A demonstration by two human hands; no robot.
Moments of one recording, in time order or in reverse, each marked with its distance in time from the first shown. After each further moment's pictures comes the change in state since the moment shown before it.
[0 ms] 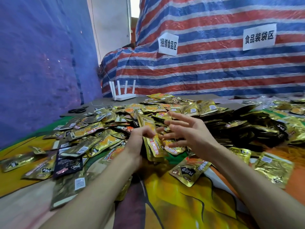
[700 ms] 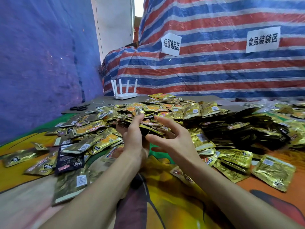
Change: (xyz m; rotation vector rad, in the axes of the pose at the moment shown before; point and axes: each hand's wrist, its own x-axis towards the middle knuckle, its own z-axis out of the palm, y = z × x) left_hand 0.000 0.006 0.012 -0.301 0.428 0.328; right_hand -0.016 0.021 0.057 -0.162 0.070 -0.231
